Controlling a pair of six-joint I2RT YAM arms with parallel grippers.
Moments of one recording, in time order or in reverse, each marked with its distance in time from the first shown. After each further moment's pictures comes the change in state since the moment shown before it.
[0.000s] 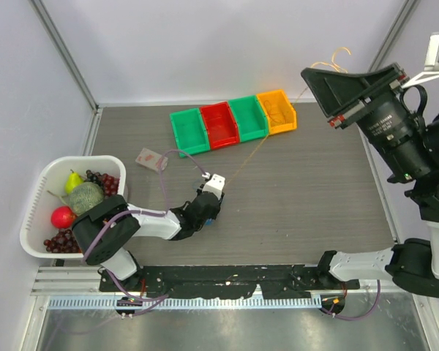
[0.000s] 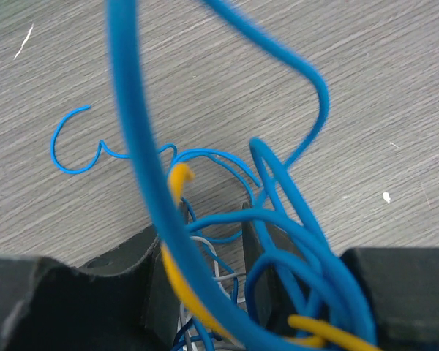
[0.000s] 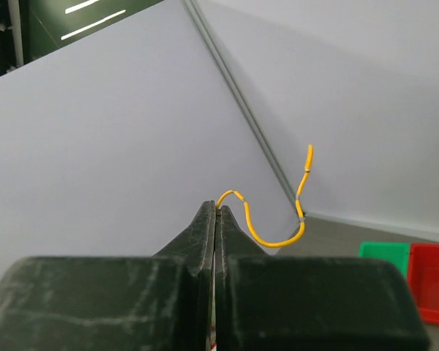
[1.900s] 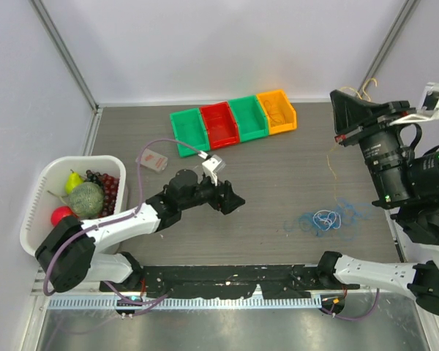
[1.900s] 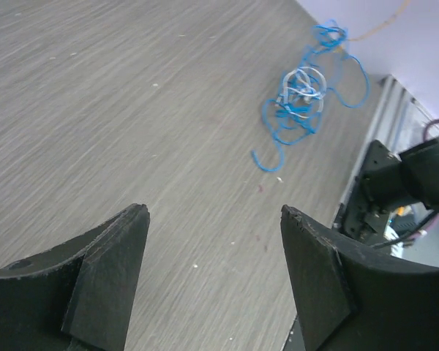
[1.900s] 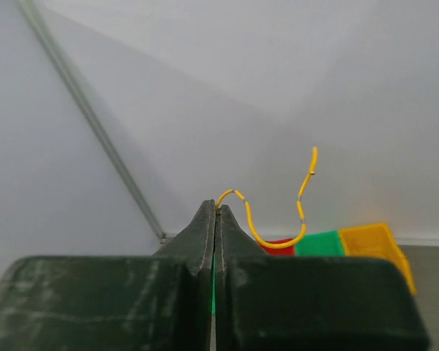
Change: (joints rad) left arm 0.143 -0.330 0.081 -0.079 0.742 -0.129; right arm 0.003 -0.278 -0.514 0.261 0.422 -0.417
